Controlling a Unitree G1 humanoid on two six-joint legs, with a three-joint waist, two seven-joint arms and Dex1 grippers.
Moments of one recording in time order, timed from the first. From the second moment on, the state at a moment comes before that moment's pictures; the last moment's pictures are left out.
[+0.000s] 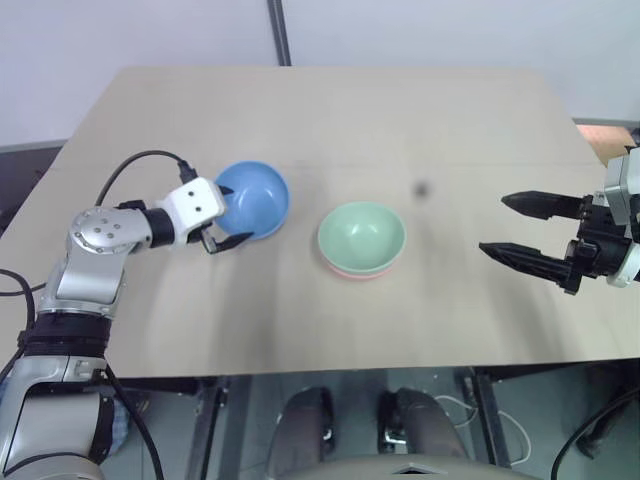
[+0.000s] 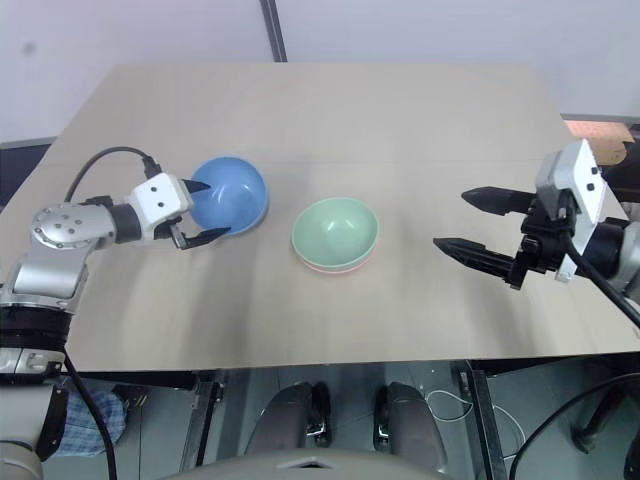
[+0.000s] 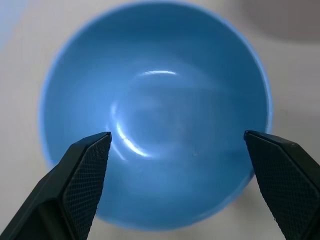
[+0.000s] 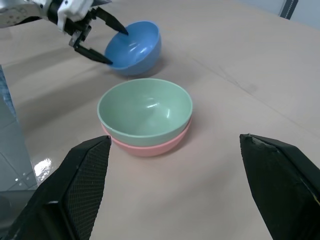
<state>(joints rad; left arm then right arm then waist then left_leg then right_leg) -0.49 0.90 -0.02 0.30 -0.01 -0.07 -1.01 -0.26 -0.88 -0.51 -0.64 0.84 1.04 0.90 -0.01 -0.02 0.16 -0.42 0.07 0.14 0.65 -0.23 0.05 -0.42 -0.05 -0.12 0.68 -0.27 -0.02</state>
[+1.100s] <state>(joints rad) -0.60 0.91 -0.02 0.44 -0.03 -0.20 -1.03 -0.21 -0.94 -0.44 -0.61 0.89 0.92 0.84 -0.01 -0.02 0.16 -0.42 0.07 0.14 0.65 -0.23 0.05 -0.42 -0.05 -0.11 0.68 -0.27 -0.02</state>
